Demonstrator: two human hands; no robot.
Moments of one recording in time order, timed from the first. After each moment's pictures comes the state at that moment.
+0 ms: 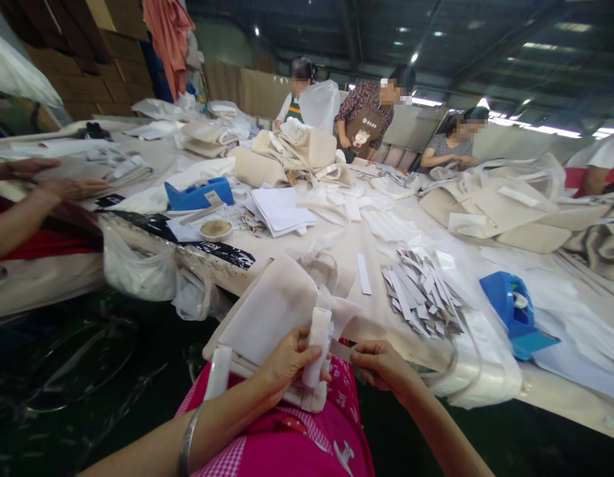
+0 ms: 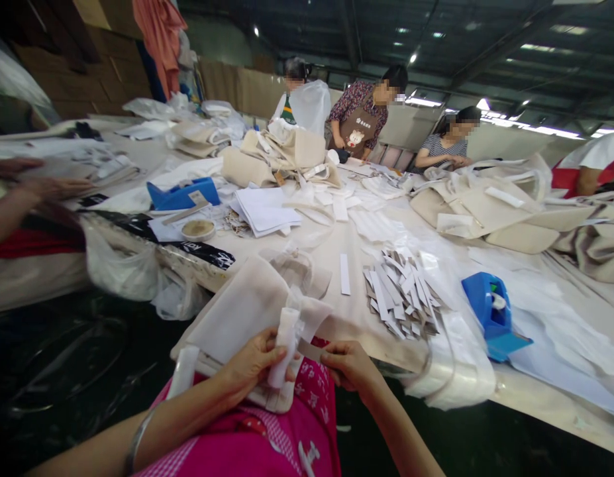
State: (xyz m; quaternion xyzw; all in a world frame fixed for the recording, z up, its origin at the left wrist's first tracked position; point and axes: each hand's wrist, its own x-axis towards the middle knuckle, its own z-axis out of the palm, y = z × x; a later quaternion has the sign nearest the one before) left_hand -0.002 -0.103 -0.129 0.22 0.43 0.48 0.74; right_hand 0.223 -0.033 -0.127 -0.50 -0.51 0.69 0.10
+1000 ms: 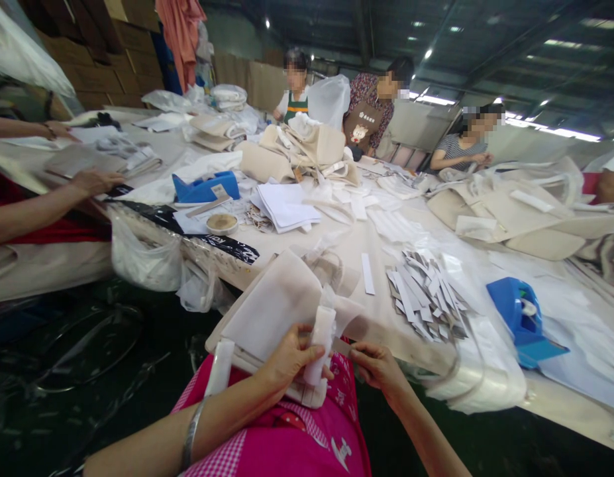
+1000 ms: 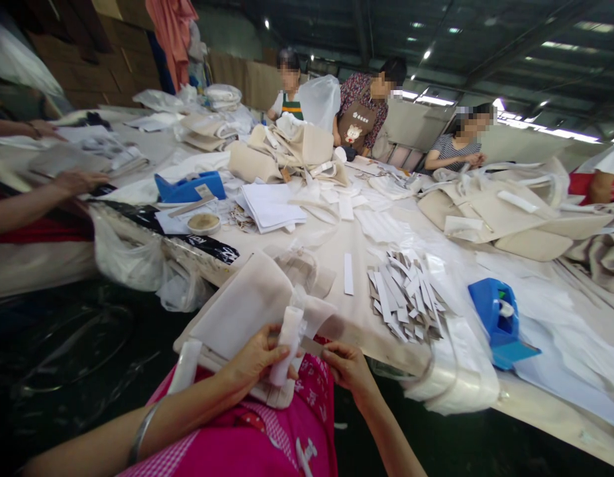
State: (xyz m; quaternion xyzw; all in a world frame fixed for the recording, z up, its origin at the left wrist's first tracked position) left_hand 0.001 -0.105 -0.136 0.21 0.44 0.49 0.72; right_hand 0.215 -0.040 -0.162 -0.52 -0.43 0.70 0.24
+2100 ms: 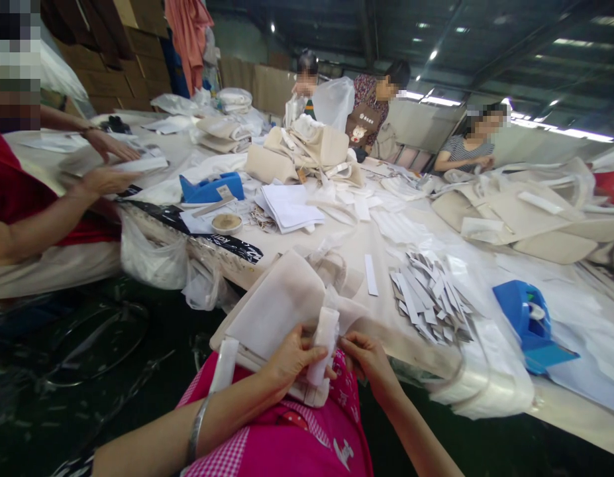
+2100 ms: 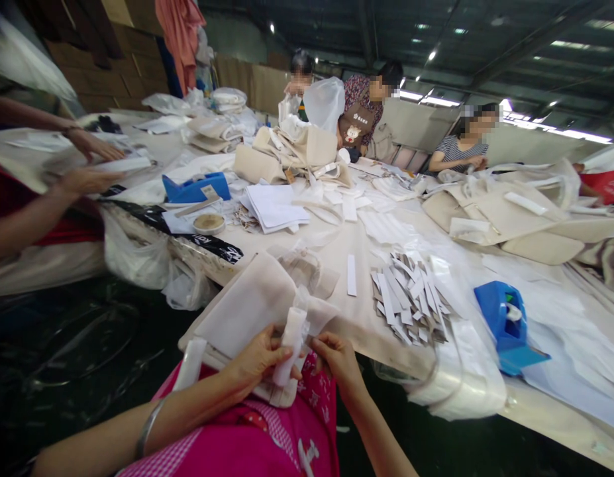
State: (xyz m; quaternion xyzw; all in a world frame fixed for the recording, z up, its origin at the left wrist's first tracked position) left_hand 0.000 -0.106 -0.143 0.23 0.42 0.50 0.73; right_hand 0.185 -0.041 -0.157 -0.48 -0.50 0.68 0.25
